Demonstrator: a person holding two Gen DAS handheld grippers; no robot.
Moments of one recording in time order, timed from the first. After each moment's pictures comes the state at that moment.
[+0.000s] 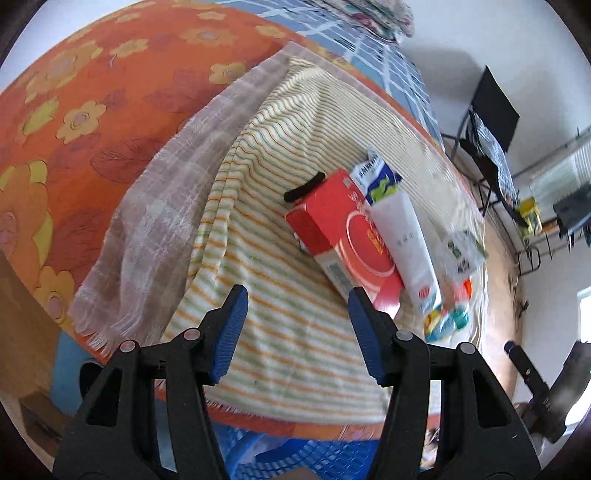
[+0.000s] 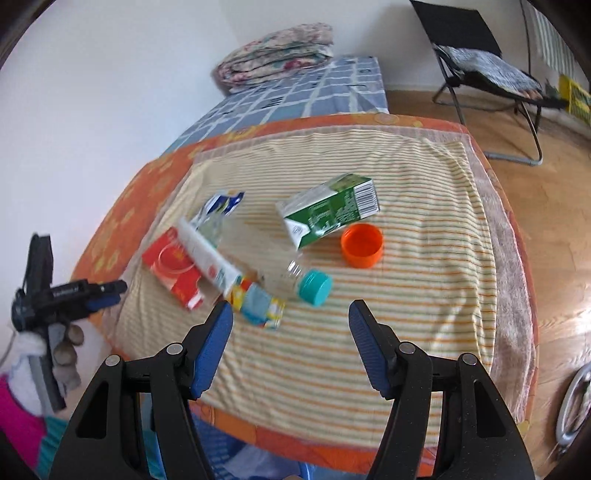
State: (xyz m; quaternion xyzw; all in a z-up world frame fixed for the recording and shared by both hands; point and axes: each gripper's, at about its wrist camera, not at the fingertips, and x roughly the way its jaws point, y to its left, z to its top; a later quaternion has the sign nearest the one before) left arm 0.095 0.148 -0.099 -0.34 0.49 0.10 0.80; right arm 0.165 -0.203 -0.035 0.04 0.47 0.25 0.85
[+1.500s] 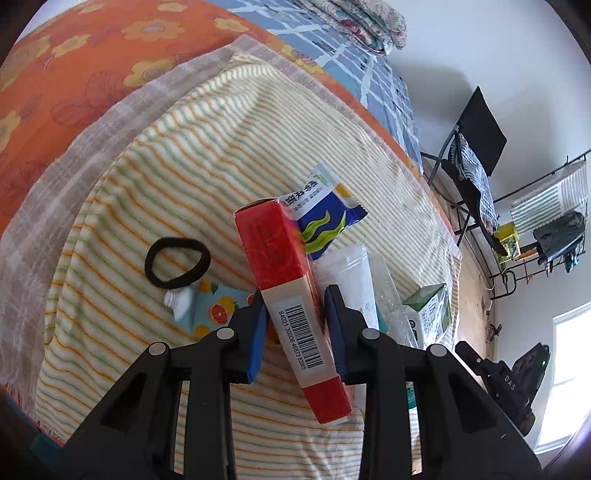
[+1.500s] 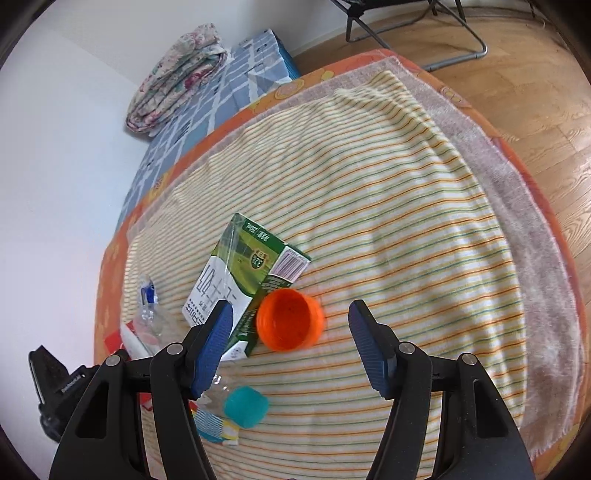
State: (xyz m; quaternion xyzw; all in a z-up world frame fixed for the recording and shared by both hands) left arm 0.192 0.112 -0.112 -0.38 0.45 0.07 0.81; right arm 0.286 -0.241 -0.102 0.22 0.54 0.15 0.80
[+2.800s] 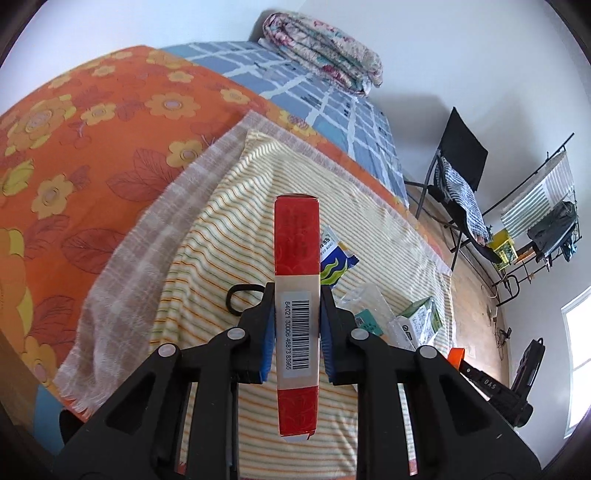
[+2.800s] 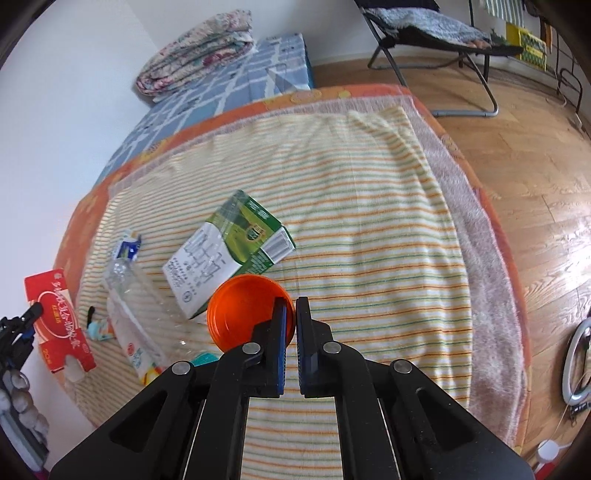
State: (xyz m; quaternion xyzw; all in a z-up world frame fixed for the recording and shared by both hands) left arm 0.122 0.153 -0.050 -0.34 0.38 0.08 0.86; right arm 0.246 -0.234 -0.070 0.08 0.51 0.15 0.85
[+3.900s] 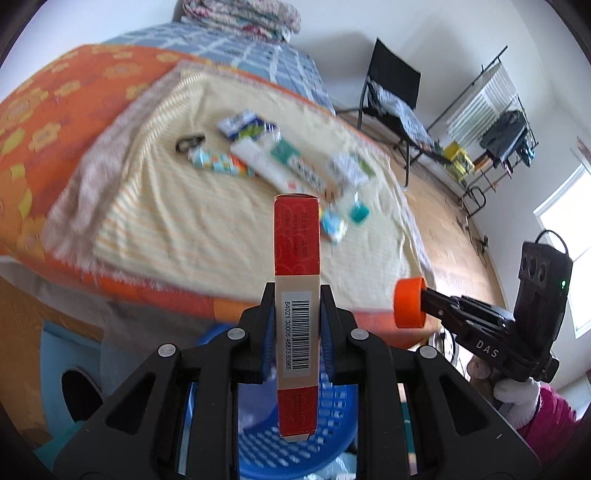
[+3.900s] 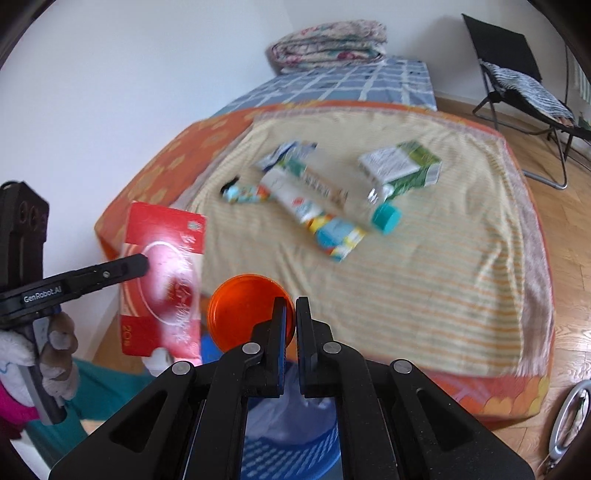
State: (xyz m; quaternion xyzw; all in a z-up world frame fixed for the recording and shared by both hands) left arm -0.024 0.034 -0.061 -0.26 0.44 -0.05 0.86; right arm 0.040 -0.176 -0.046 -0.03 0.47 0.33 0.82
